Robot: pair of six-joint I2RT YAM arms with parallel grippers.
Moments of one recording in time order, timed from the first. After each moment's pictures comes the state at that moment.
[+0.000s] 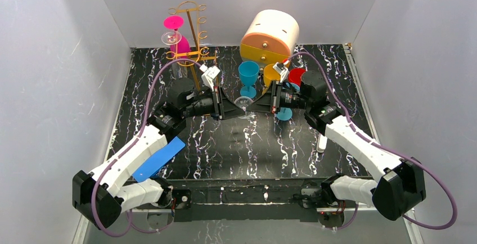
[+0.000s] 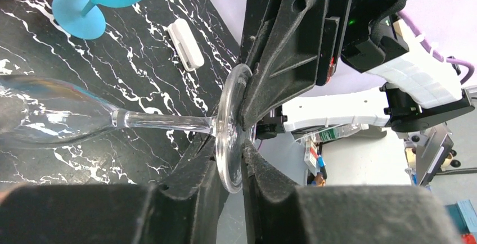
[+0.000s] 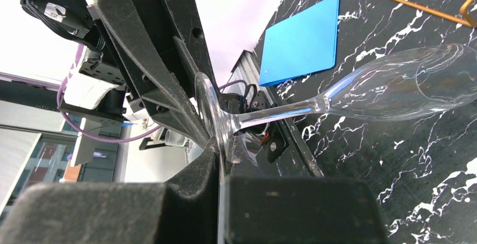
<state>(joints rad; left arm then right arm) -0.59 1.10 0.94 -0.10 0.65 -0.74 0.57 1.18 0.92 0.10 -0.83 0.93</state>
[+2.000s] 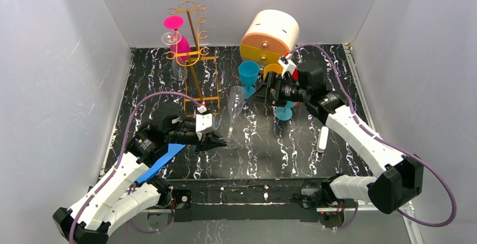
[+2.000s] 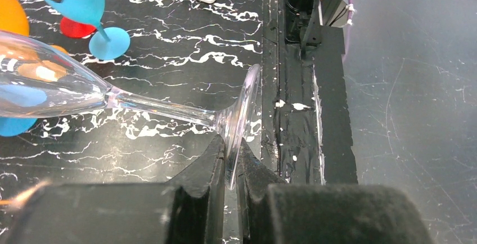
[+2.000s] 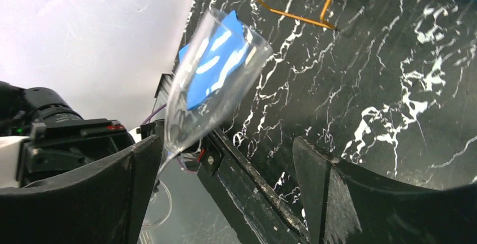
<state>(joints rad) -0.62 0.77 0.81 -0.48 0.84 0.31 0.55 1.22 1.08 -0.31 -0.55 0.69</state>
